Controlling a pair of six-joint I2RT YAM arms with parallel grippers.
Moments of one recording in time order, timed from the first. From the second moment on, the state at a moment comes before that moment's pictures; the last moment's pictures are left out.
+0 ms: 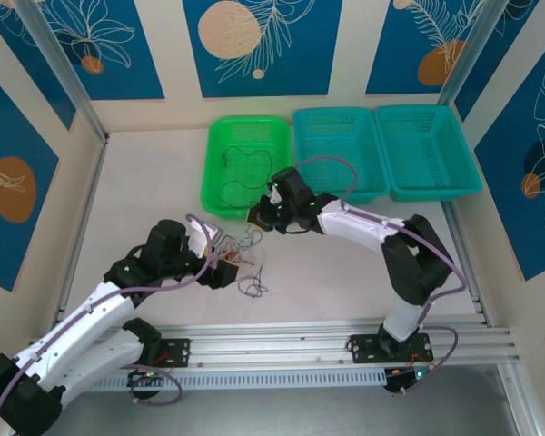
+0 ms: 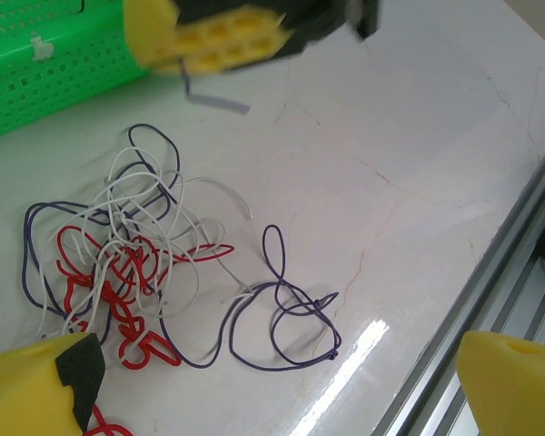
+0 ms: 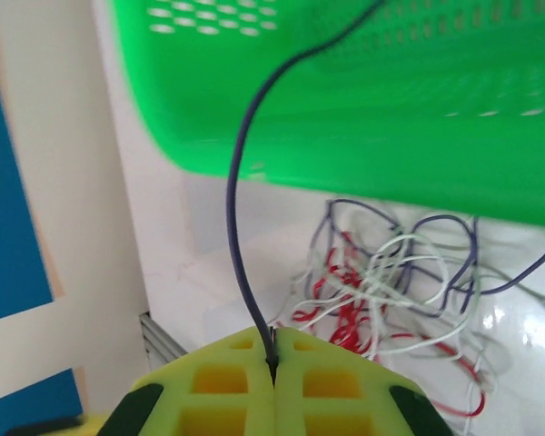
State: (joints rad) left arm -0.59 0.81 0.62 -0.51 0.36 -0.12; right arm 0.70 1.70 1.18 -0.22 -0.43 1.04
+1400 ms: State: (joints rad) left arm -0.59 1.30 0.64 -0.29 0.11 -0.55; right arm 0.93 1.49 1.03 -0.64 -0.06 0.75
